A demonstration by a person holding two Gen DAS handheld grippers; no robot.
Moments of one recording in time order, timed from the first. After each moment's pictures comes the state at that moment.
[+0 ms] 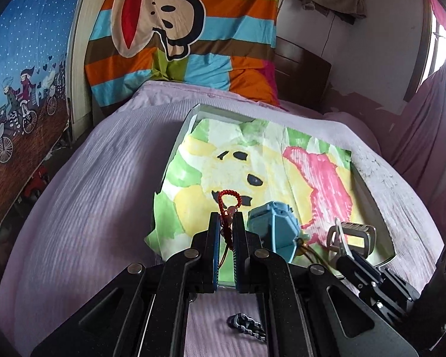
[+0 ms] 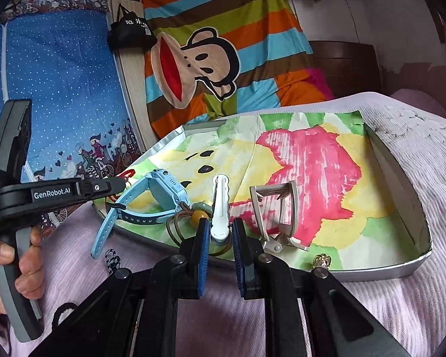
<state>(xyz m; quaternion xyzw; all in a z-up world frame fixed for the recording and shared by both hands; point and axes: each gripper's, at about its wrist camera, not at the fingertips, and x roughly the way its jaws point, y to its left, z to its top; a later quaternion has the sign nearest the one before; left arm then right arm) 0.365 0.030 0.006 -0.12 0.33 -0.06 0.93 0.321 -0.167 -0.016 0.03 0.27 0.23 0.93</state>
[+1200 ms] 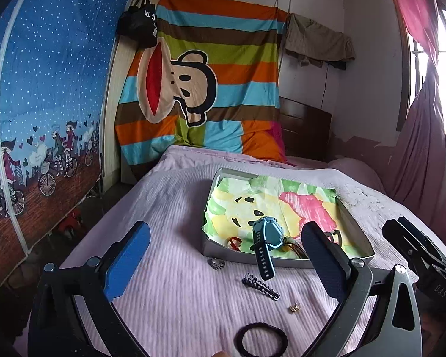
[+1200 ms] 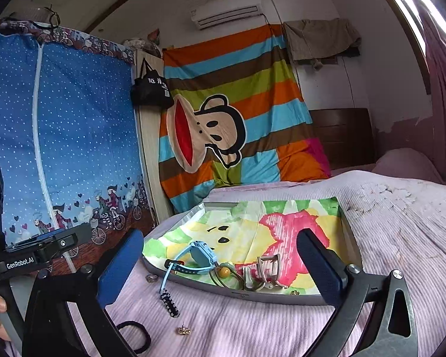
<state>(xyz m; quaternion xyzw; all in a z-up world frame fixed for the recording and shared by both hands) 0.205 0.040 0.071 -0.10 0.17 -0.01 0.98 0.224 -0.187 0.073 0.04 0.11 0.23 0.97</state>
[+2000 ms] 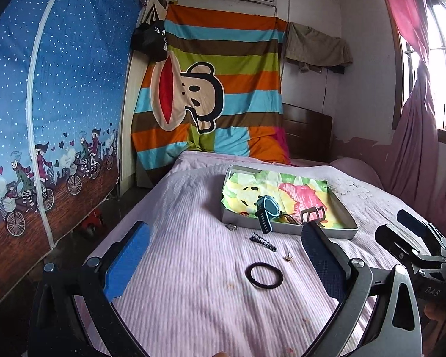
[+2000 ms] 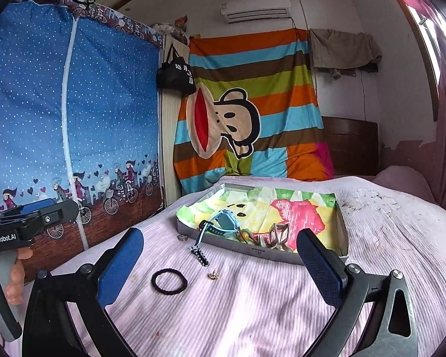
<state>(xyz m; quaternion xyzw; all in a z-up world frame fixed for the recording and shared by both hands) 0.083 0.040 0.082 -0.08 0.16 0.01 0.98 0.132 -0.176 0.072 -0.03 0.13 0.25 0.96</state>
